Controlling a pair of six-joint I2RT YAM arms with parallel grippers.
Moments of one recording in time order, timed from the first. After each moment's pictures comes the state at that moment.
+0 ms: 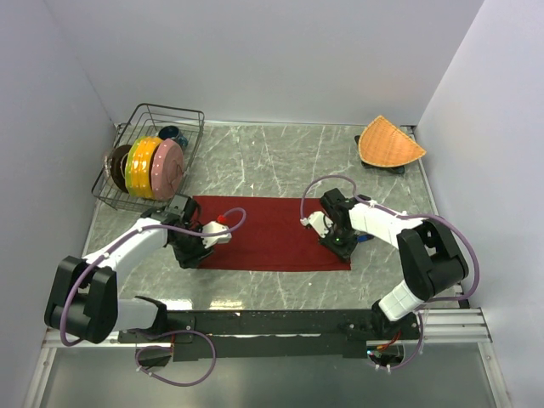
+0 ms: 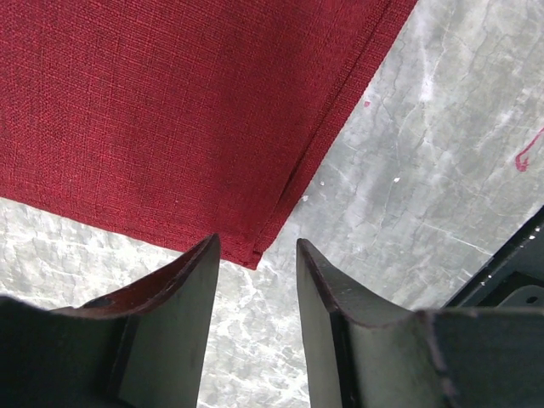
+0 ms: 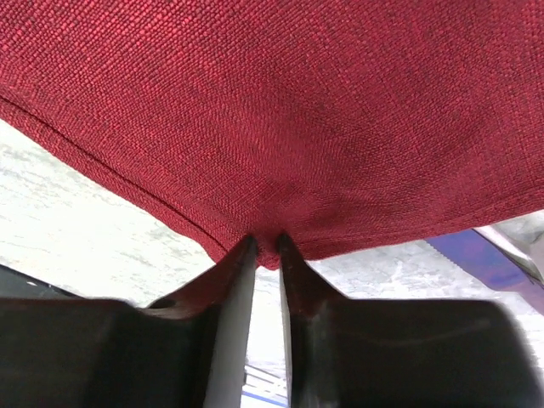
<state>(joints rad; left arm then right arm) -0.32 1.29 0.72 -0.79 0.26 0.81 0.45 1.56 0.86 -0.84 -0.05 -0.50</state>
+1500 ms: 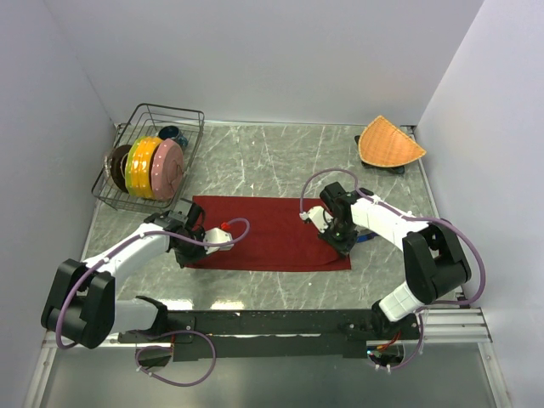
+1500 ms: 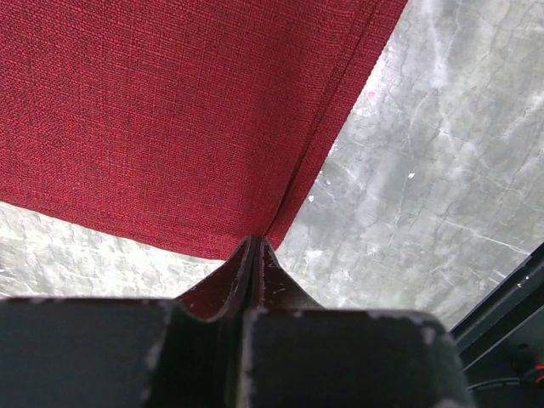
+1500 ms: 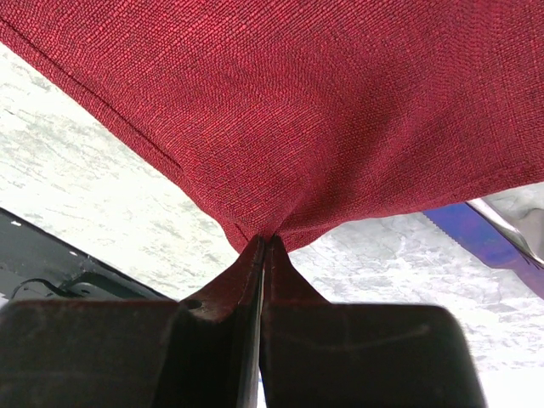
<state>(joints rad) -0.38 1.26 0.68 -0.75 0.18 0.86 0.45 1.53 0.94 -0.94 -0.09 -0.48</state>
